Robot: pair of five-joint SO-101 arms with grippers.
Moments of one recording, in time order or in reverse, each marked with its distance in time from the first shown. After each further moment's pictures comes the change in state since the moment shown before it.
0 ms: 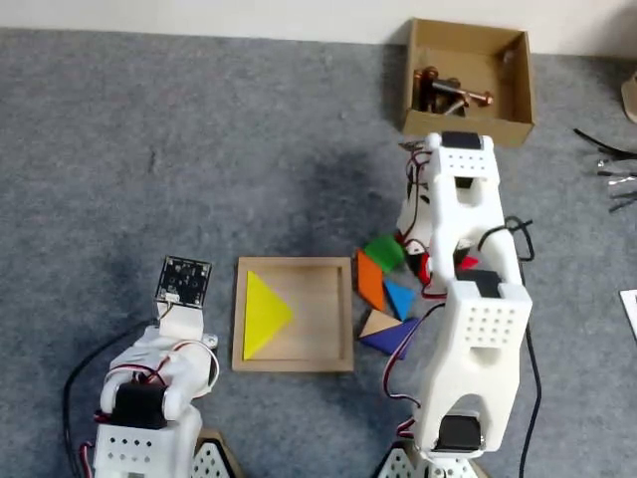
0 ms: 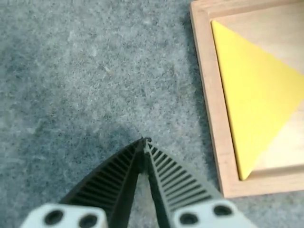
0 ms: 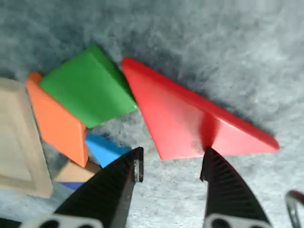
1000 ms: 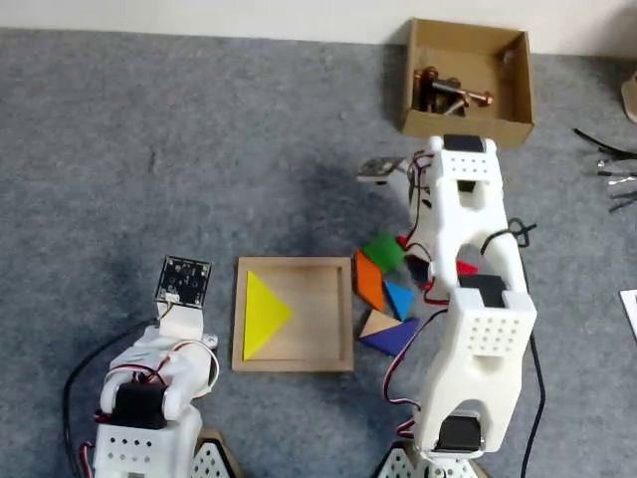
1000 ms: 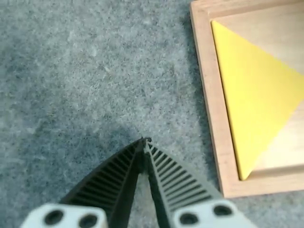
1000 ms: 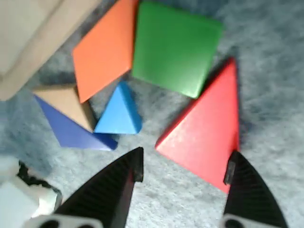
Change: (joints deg) left arm 0.0 0.0 0.0 0.0 0.0; right arm 0.3 -3.1 6.2 -0.1 41.0
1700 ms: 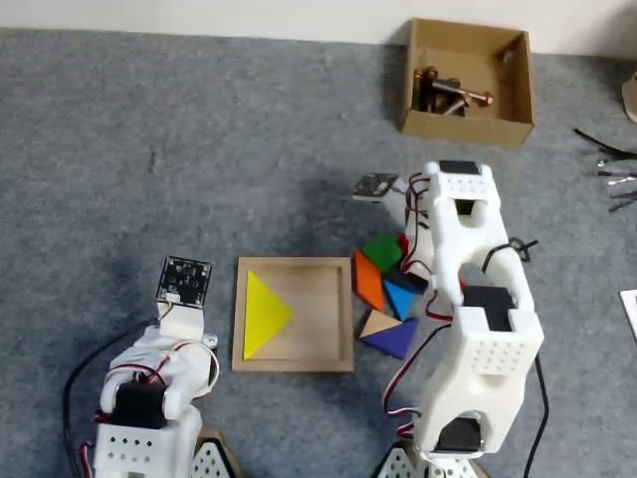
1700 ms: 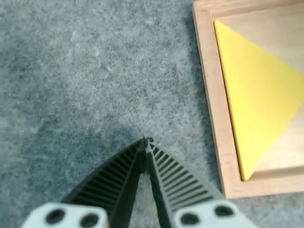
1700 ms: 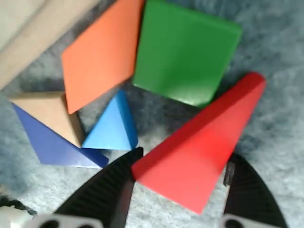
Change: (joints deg) left arm 0.0 0.0 0.0 0.0 0.0; right arm -0.4 -3.4 18.0 -15.4 1.2
